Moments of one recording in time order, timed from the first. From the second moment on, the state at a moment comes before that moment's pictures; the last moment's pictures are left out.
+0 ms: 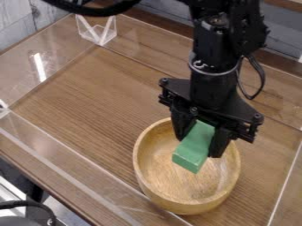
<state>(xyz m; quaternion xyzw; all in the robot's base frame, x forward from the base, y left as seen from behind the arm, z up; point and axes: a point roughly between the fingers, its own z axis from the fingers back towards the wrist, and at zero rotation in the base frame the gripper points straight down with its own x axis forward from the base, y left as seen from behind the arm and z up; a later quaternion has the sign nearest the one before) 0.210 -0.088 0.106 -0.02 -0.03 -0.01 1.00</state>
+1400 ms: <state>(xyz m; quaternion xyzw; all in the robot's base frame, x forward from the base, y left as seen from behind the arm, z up) 0.209 -0.091 0.102 -0.02 -0.03 -0.01 1.00</state>
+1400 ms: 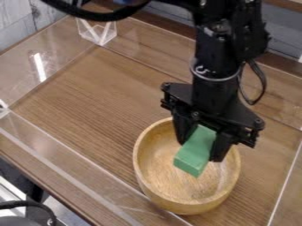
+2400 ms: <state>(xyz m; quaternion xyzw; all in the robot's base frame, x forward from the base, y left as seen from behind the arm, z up) 0.204 -0.087 0.092 -0.02 -0.02 -0.02 1.00</state>
